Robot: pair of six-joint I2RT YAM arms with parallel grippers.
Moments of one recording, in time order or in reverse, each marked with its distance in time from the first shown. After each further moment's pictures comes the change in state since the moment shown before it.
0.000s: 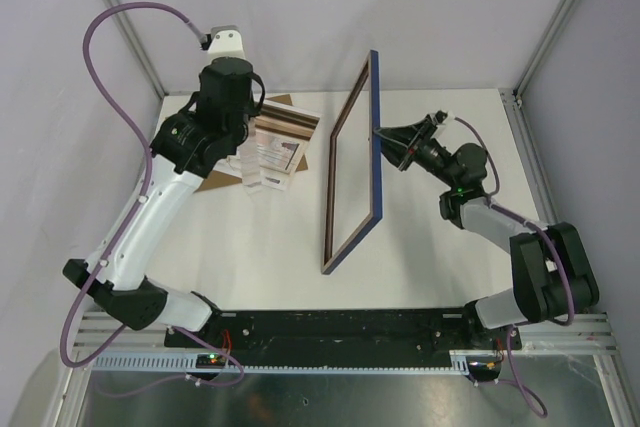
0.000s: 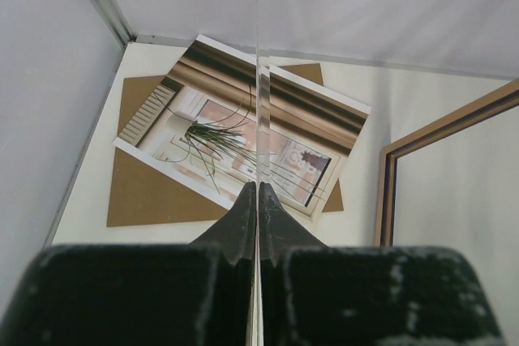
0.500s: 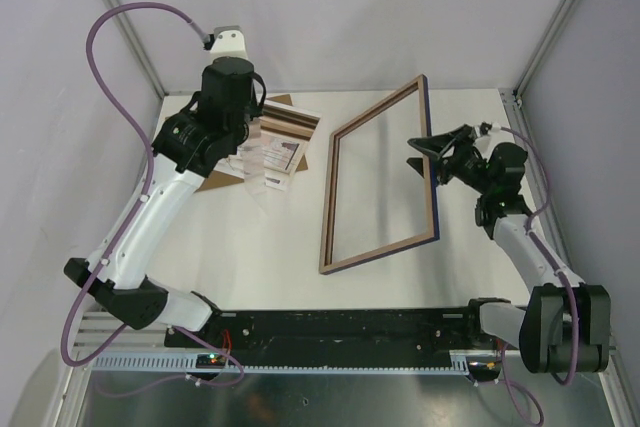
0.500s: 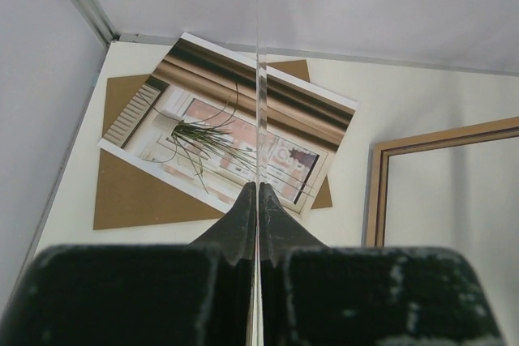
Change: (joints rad) left arm 0.001 0.006 -0.005 0.008 0.034 -0.008; right arm -0.238 -0.288 -0.049 -0.568 -0.097 -0.385
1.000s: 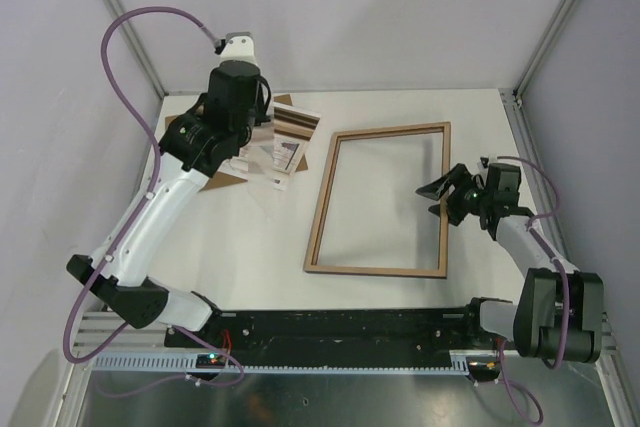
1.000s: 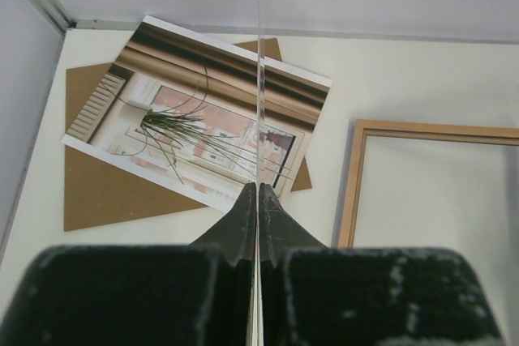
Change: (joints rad) left arm 0.001 0.005 -0.032 0.006 0.096 -0.013; right arm -0.132 0.029 -0.058 -0.589 0.118 -0.644
